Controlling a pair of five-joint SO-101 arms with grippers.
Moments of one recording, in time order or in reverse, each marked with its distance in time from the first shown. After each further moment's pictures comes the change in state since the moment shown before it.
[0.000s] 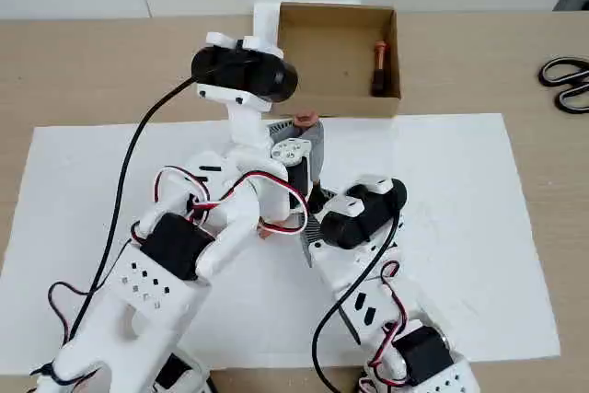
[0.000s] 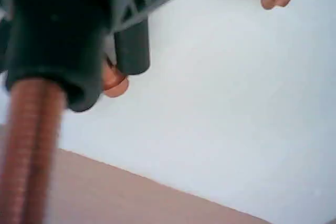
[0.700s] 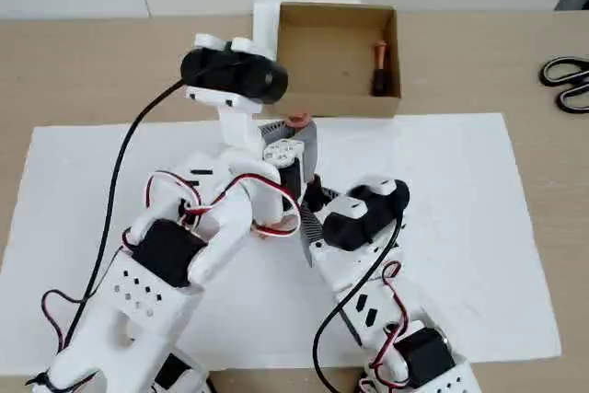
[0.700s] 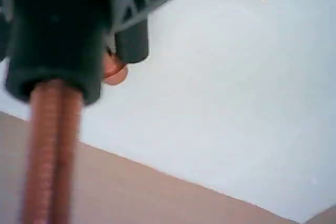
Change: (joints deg) left arm -1.3 -3.0 1.5 0.4 0.0; right arm 0.0 -0.1 -0.2 0.0 0.0
